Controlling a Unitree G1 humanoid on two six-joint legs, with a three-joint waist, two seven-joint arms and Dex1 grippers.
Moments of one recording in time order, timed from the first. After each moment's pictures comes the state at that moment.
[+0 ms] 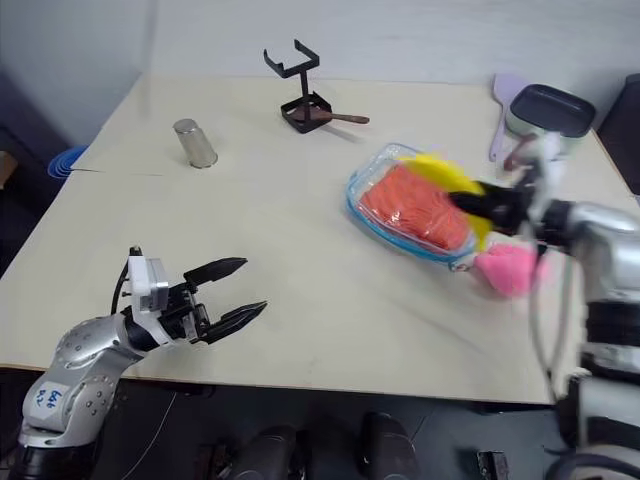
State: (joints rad) left arm 0.00 0.53 0.16 -0.40 -0.61 0.28 -0.82; right arm -0.56 -0.93 -0.32 0.33 0.41 0.53 0.99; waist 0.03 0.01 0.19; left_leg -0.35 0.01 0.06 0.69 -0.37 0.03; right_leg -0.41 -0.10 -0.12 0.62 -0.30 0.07
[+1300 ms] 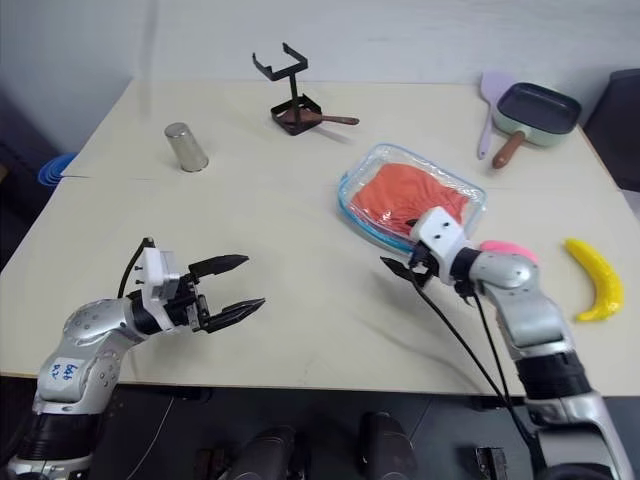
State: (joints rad) left arm -0.09 0.57 0.16 -0.21 -0.52 0.21 -0.96; right arm -0.56 -0.60 0.16 0.21 0.05 0.20 0.73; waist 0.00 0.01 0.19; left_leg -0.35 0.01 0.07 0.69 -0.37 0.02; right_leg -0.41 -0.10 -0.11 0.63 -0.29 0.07
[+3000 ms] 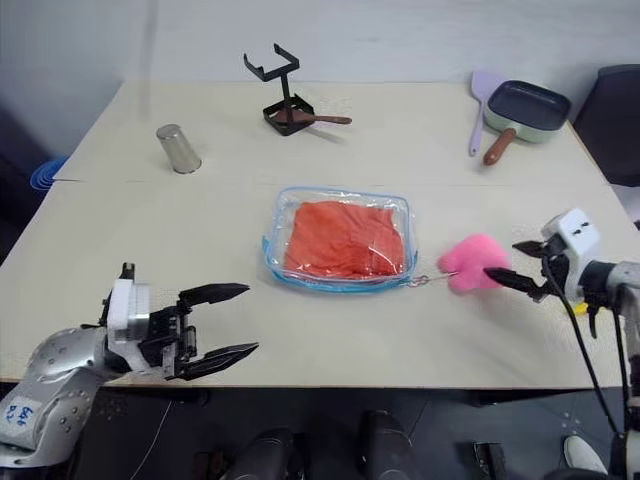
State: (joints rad) left arm 0.05 0.63 0.18 -0.50 -0.67 0.29 -0.99; right arm -0.46 -0.95 -0.17 0.48 0.32 0.39 1.14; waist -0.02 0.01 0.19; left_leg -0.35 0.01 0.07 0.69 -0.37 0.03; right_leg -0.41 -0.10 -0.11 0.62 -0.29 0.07
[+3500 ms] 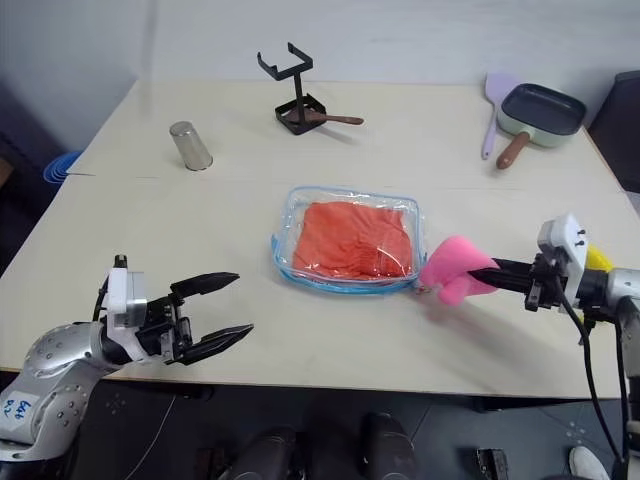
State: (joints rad) left arm 0.07 0.63 0.24 -0.42 -0.67 0.30 -0.94; right arm -0.24 -0.89 -0.33 -0.02 0.51 0.28 1.31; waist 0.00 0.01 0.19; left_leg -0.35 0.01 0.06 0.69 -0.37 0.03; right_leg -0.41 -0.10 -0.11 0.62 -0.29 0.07
